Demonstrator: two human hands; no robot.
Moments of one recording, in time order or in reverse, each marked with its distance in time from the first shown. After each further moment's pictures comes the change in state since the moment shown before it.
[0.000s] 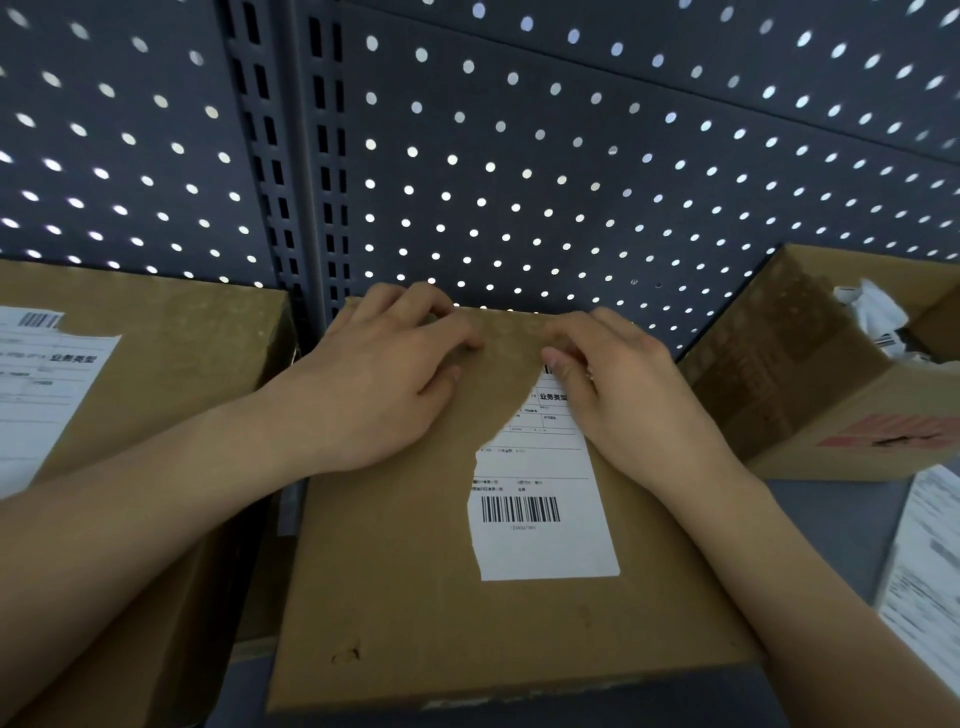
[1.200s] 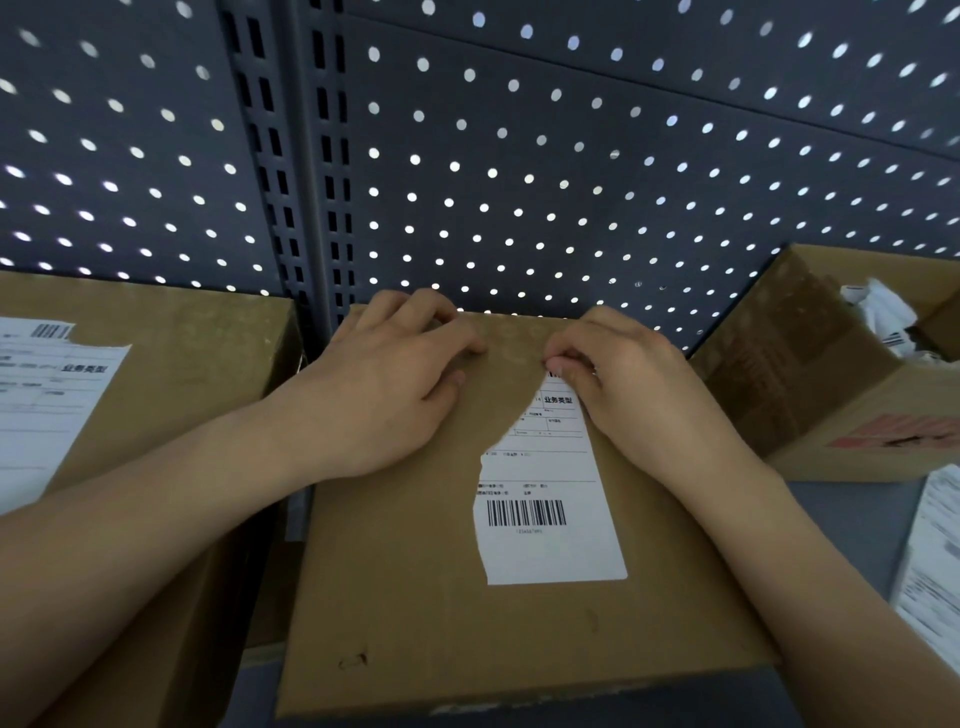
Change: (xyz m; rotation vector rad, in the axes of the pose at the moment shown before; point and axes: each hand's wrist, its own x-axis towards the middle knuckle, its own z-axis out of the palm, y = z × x) left_hand 0.001 -0.003 0.002 0.006 0.025 0.014; right_hand 0.006 0.003 -0.003 -0.028 -0.050 0.026
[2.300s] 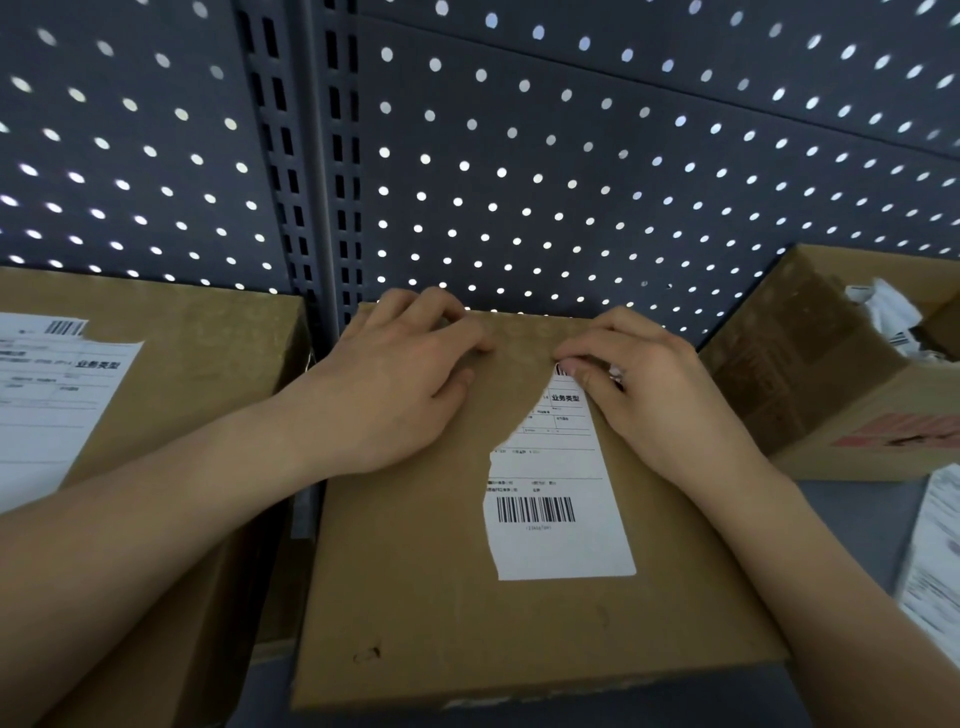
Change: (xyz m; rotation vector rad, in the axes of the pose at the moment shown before) left_hand -0.001 0.003 -0.004 0.014 -0.049 -0.019; right_hand -0.008 0.009 0.001 0.104 0.067 -0.037
